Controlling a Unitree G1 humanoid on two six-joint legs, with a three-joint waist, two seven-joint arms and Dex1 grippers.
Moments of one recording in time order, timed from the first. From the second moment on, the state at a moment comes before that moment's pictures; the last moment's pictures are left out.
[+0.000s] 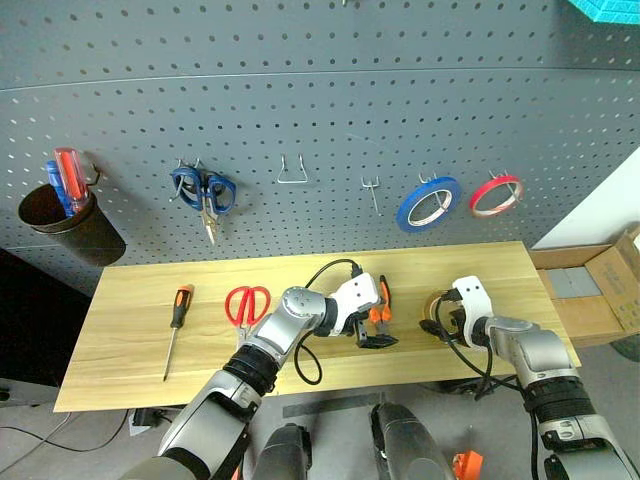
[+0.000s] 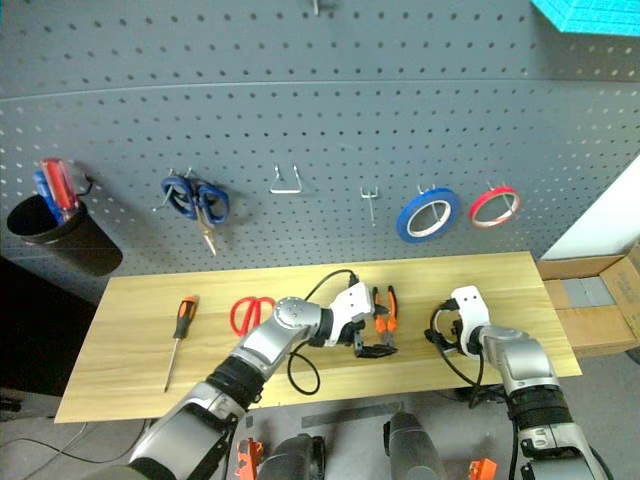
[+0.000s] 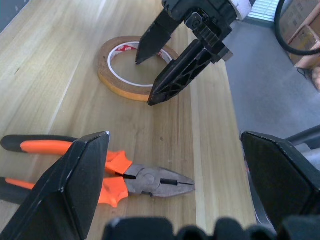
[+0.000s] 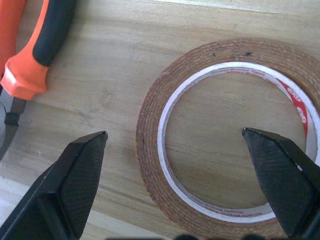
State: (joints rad) left arm -0.59 0.21 -0.44 0.49 -0.02 0.12 -0.99; right arm -0.35 -0.44 0.06 0.26 0.14 0.78 0.52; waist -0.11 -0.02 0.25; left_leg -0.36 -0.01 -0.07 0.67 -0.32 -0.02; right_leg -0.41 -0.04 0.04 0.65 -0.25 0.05
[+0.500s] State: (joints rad) left arm -0.59 0.23 -0.42 0.48 -0.02 0.12 -0.99; right arm -0.38 -0.45 0.13 0.34 0.07 0.68 0.57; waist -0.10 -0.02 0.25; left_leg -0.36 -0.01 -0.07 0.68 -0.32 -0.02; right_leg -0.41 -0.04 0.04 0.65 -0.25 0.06
